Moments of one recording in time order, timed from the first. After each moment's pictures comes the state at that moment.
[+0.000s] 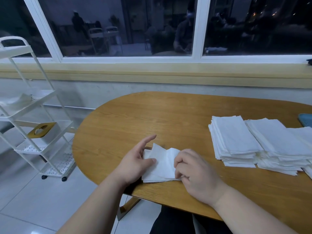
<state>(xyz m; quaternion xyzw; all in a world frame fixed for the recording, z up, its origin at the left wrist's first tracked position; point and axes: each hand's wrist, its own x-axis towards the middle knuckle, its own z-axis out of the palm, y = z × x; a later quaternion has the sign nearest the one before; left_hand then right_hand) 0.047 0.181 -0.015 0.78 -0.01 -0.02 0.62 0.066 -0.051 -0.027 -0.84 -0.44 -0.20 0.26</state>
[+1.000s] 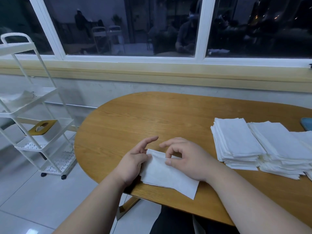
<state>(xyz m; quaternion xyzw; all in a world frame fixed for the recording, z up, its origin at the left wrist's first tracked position) 0.049 0.187 -0.018 0.68 -0.01 -0.05 0.73 0.085 -0.026 0.032 -0.87 -0.34 0.10 0.35</state>
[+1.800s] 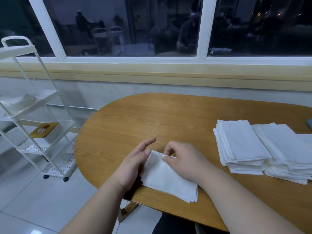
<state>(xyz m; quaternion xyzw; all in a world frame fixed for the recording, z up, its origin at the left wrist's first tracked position) 0.043 0.185 -0.003 0.66 -0.01 -0.06 0.75 0.091 -0.003 0.029 -0.91 -0.22 0.08 0.33</state>
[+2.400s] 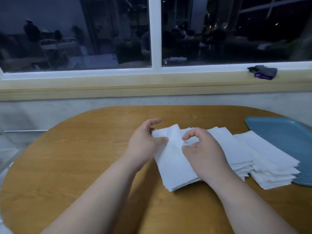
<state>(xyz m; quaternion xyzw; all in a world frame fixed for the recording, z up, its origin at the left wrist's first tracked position) 0.150 0.029 0.061 0.80 -0.01 0.04 0.60 0.102 -0.143 0.068 -0.87 0.02 -0.11 0.48</state>
